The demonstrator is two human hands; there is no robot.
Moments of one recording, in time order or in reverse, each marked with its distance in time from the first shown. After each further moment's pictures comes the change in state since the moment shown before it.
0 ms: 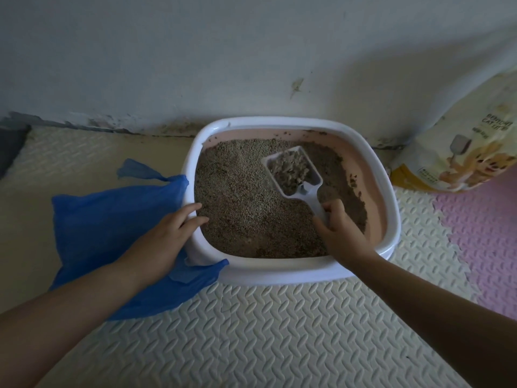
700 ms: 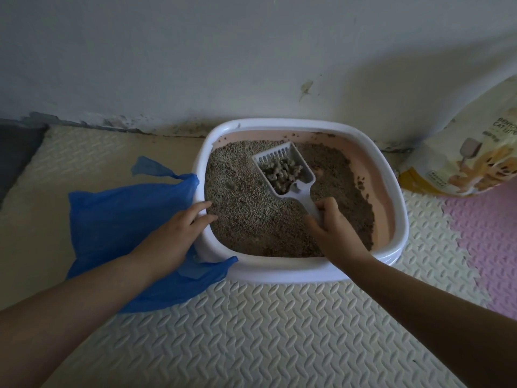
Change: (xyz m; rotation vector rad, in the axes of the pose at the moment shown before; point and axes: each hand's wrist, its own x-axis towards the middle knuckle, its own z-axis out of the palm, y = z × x) left_hand 0.001 0.001 -0.004 0.023 -0.020 0.000; right_hand 0.002 -0.009 0.019 0.113 -0.021 -0.125
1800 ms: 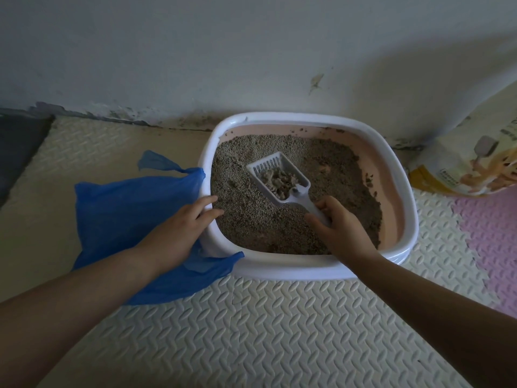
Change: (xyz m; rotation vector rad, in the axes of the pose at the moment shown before) left_hand 0.000 0.000 0.000 -0.009 -0.014 -0.016; right_hand 0.005 0.009 0.004 -0.019 0.018 -0.040
